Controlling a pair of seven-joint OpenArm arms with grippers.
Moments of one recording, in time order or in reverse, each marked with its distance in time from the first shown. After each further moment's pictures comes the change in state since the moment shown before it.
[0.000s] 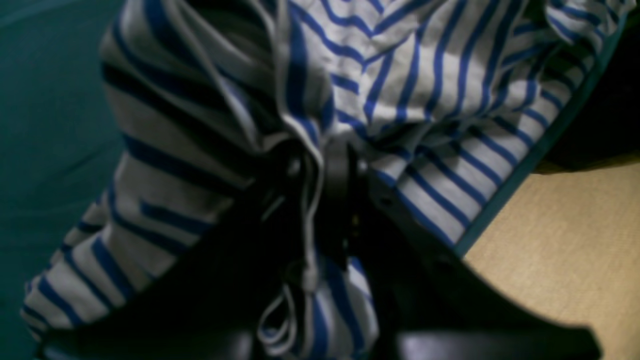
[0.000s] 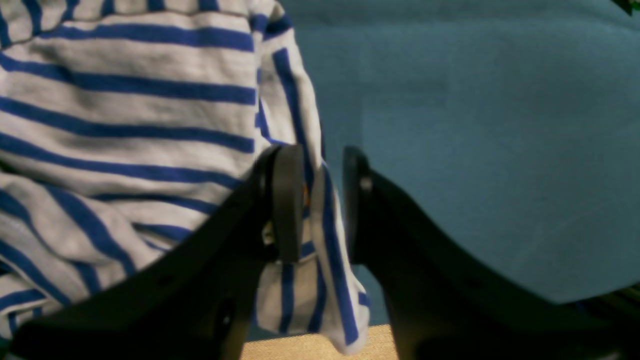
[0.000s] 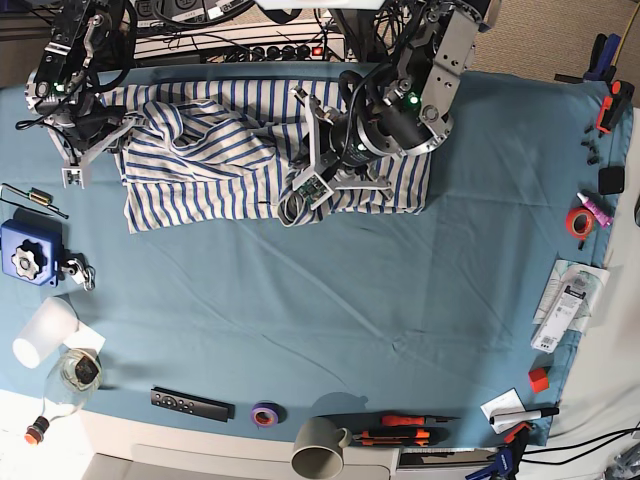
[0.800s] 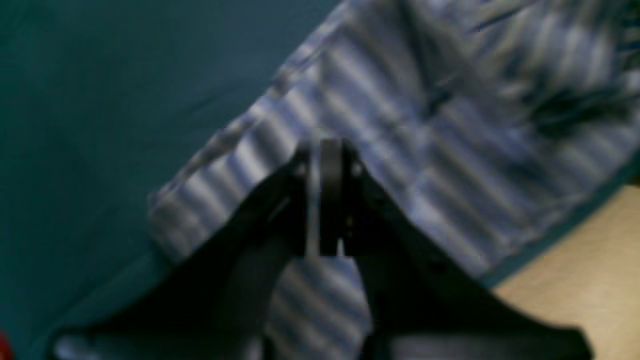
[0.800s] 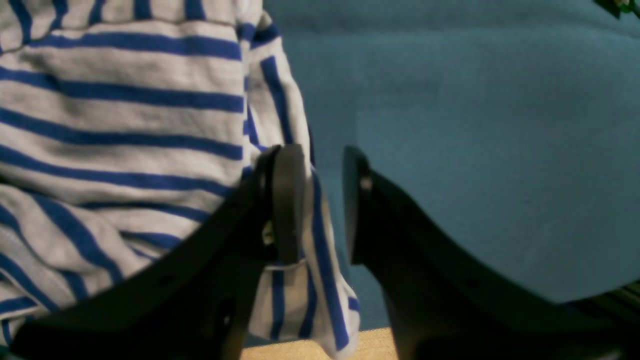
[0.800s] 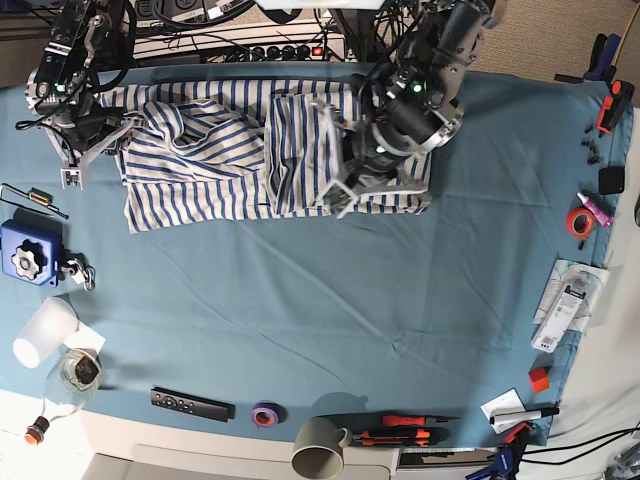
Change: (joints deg) left arm 1.5 -2.6 0.1 6.2 14.4 10.5 6.1; right arm 0.0 0.0 0.0 0.0 -1.4 0.0 1.4
